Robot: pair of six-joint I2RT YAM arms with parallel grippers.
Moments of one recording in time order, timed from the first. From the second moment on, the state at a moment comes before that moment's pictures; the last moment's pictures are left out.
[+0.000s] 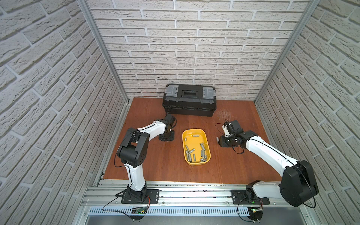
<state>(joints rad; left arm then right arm) -0.40 1.84 1.20 -0.70 -0.07 -0.37 0.34 1.35 0.95 -0.73 -0.01 0.32</state>
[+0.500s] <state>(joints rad) -0.39 1.63 1.13 -0.68 -0.08 -0.43 0.61 1.51 1.14 -0.74 -0.02 0.22</state>
